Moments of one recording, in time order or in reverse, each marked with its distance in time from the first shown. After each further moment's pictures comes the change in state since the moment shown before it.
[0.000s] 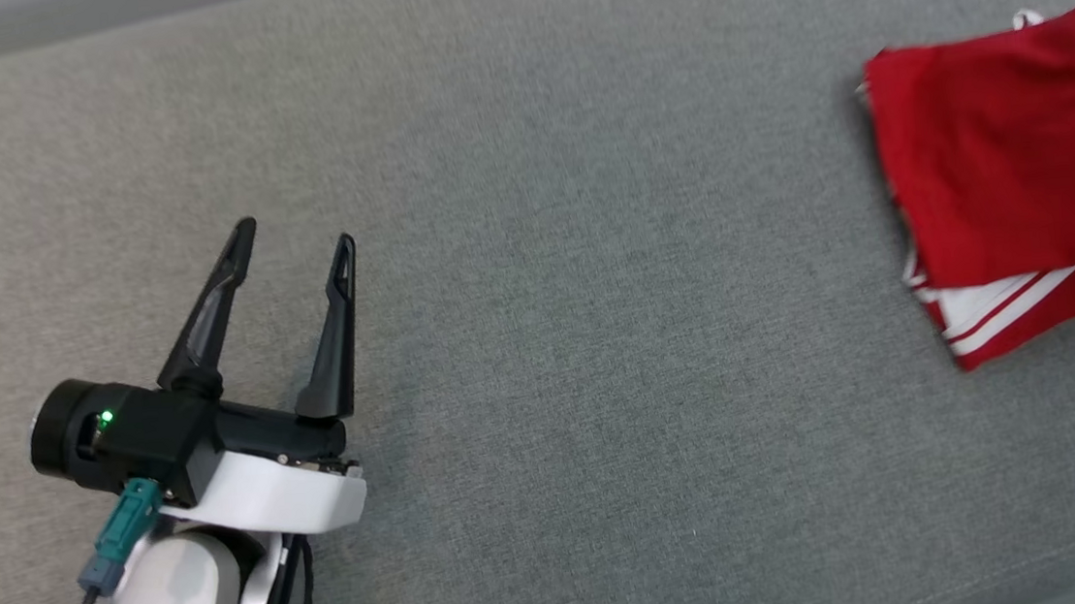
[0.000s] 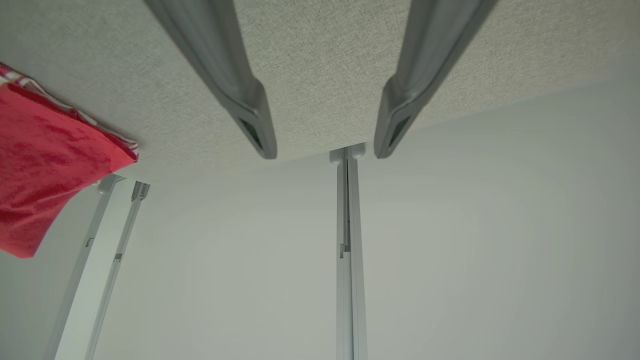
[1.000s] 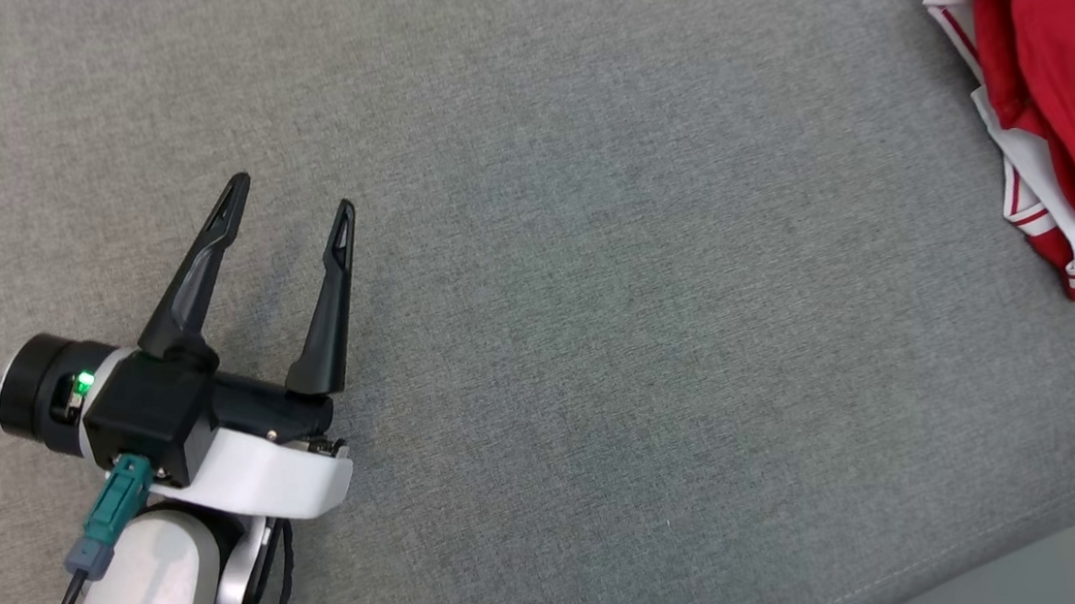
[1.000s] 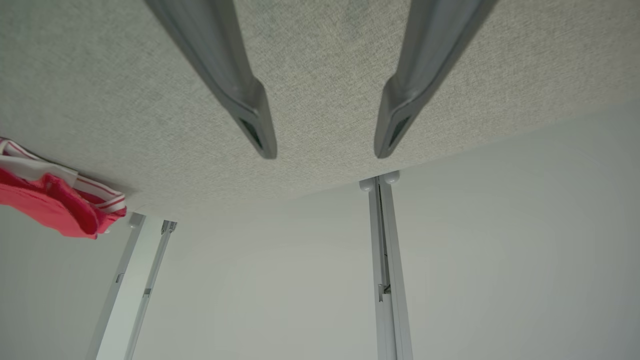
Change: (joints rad) left arm -0.064 0.068 -0.028 -0.058 0.030 -0.008 0.053; right arm -0.120 0.111 -0.333 0.265 -0.047 0.000 -0.155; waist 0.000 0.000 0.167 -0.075
